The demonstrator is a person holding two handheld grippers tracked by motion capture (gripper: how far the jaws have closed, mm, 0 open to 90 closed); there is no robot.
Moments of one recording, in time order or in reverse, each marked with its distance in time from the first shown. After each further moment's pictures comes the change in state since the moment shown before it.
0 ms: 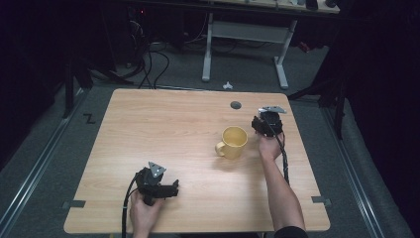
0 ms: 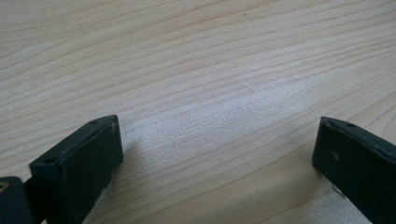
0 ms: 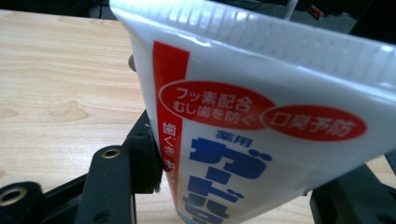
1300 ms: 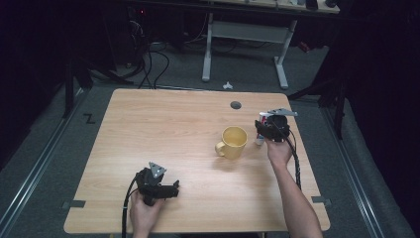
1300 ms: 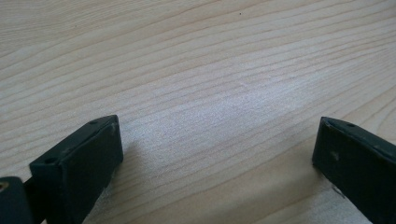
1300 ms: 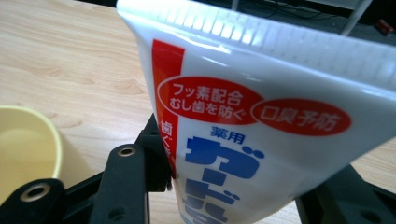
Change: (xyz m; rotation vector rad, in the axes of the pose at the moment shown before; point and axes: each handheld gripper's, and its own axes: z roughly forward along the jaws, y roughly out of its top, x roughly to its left) left arm -0.001 0.000 0.000 0.000 -0.009 0.009; right arm -0.019 -0.002 -0.035 -0.004 0.223 -0.105
